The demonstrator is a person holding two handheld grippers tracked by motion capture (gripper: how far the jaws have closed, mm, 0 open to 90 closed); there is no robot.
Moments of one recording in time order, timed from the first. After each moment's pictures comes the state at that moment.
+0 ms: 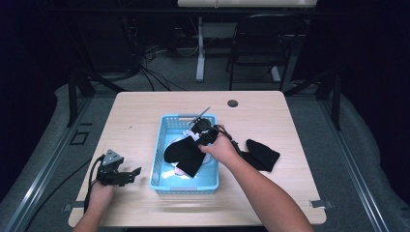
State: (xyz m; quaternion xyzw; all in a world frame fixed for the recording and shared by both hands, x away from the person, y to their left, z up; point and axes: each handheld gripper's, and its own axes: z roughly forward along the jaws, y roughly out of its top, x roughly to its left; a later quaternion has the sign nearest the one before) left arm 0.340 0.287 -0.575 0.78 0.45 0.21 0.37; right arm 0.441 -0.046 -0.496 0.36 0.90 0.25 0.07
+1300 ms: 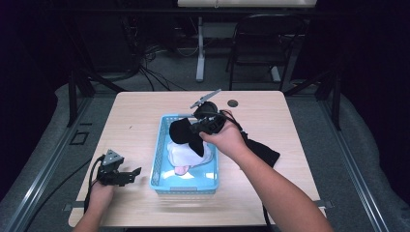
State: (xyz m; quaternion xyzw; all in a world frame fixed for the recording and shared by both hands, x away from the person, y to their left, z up) left arm 0.341 0.287 -0.575 0.79 0.45 0.21 0.37; right arm 0.406 -0.058 -0.397 0.32 0.88 0.35 0.10
